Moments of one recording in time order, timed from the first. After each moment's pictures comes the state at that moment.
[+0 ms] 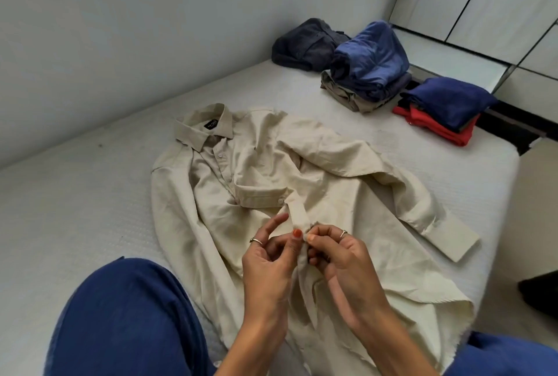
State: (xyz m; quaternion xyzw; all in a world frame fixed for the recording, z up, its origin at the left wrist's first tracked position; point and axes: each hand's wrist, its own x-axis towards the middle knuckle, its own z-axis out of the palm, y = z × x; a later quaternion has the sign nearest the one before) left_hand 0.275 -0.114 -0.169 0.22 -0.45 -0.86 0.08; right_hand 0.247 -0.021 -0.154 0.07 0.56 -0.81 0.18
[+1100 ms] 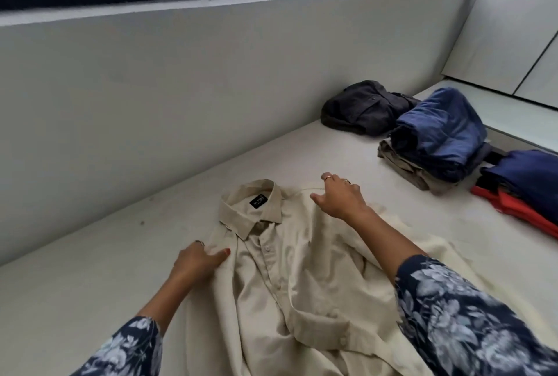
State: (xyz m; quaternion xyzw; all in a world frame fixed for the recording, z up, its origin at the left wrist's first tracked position) left_hand 0.092 -0.399 -0.219 0.40 -0.86 -0.31 -0.11; right_hand -0.102 -0.169 -0.181 -0.20 0.98 -0.07 0.05
